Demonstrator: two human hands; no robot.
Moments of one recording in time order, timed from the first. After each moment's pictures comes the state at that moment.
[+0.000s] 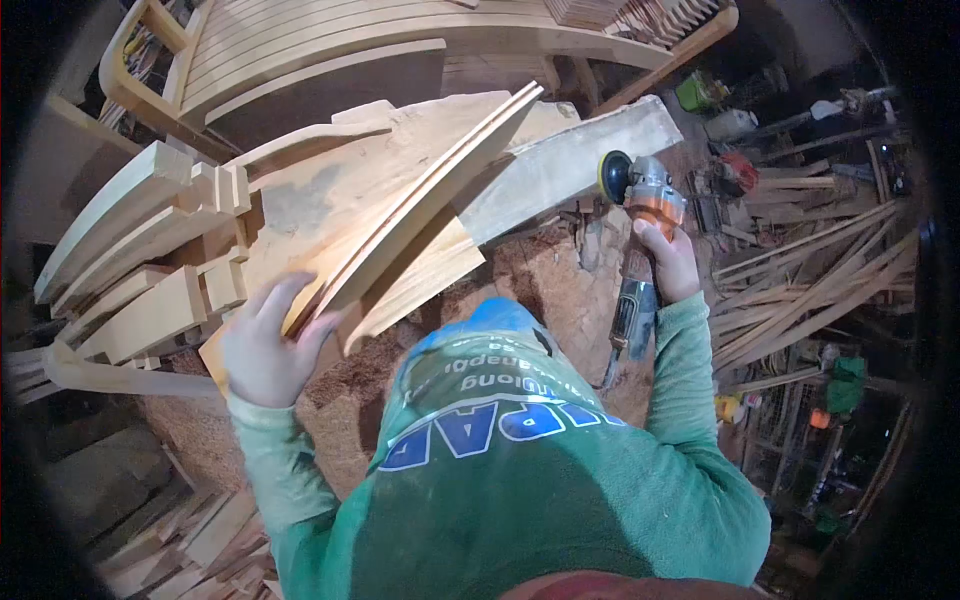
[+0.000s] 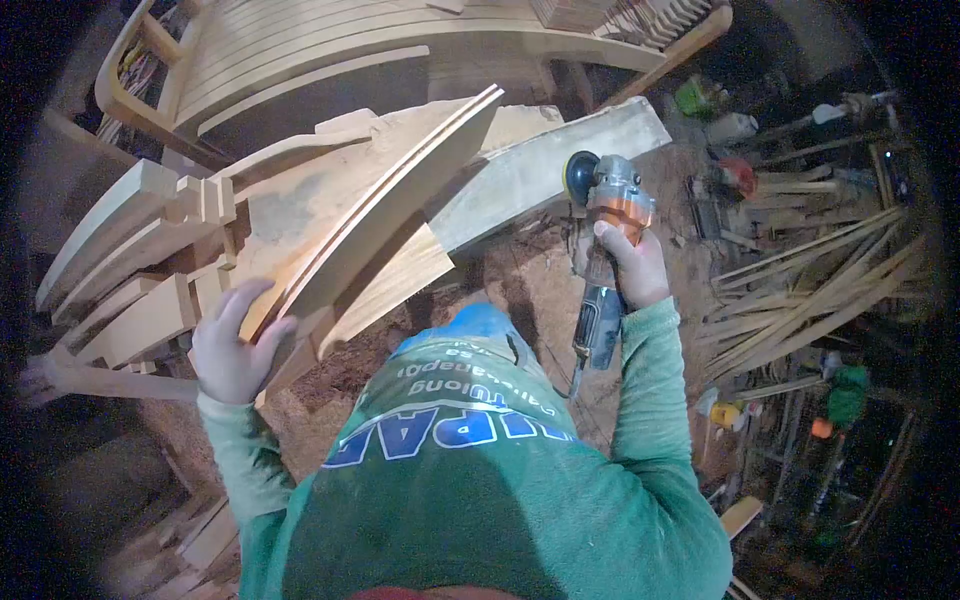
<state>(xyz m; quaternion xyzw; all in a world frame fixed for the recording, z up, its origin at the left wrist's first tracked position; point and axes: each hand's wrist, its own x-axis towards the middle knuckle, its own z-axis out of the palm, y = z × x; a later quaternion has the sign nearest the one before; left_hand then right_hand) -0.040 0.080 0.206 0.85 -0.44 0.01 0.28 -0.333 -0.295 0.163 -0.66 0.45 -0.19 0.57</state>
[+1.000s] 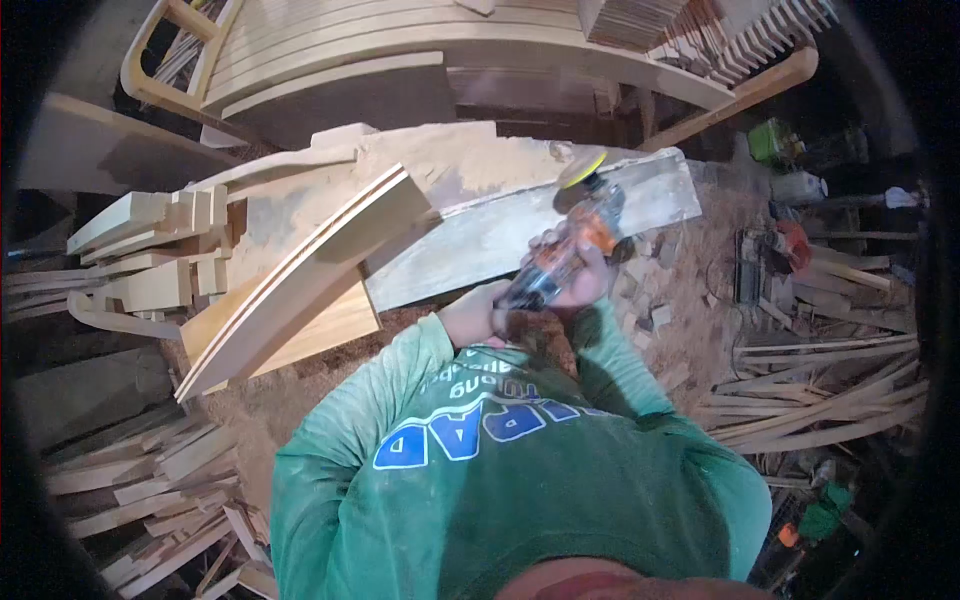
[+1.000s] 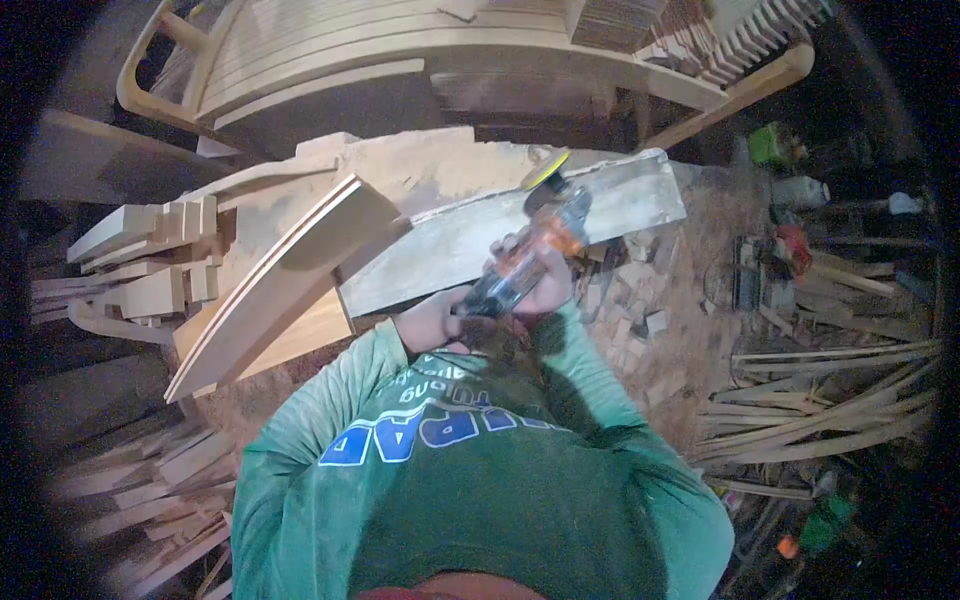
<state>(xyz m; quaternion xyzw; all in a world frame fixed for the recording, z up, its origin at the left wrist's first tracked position) -0.191 -0.312 0.032 0.54 -0.23 -0.65 0.48 -0.288 -0.498 -0.004 -0.11 0.07 -0.13 0.98</state>
